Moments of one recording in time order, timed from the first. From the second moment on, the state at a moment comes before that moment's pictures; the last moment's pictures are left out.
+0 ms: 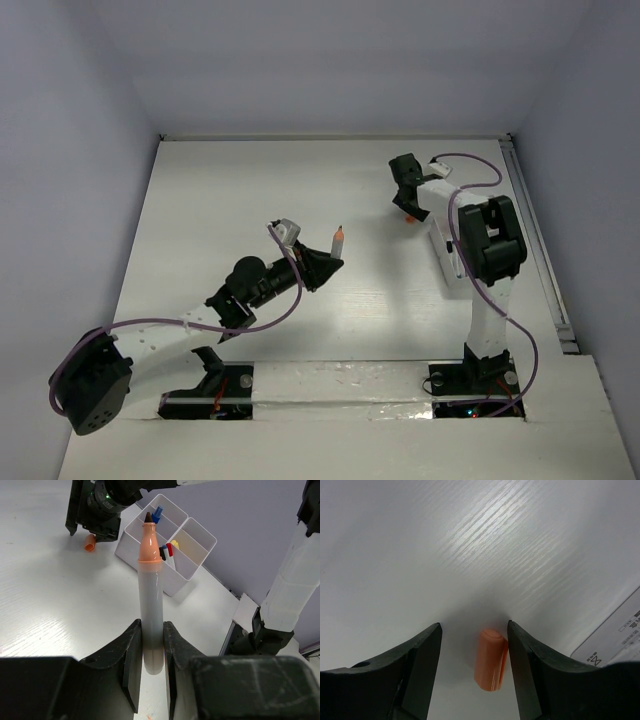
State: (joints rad) left arm -0.85 1.00 0.37 0.68 0.14 -0.53; right arm 0.31 2.09 1.48 -0.46 0.54 0.91
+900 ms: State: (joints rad) left arm -0.85 1.02 0.37 0.67 0.13 -0.51; right arm 0.32 2.00 1.32 -0.30 0.49 0.91
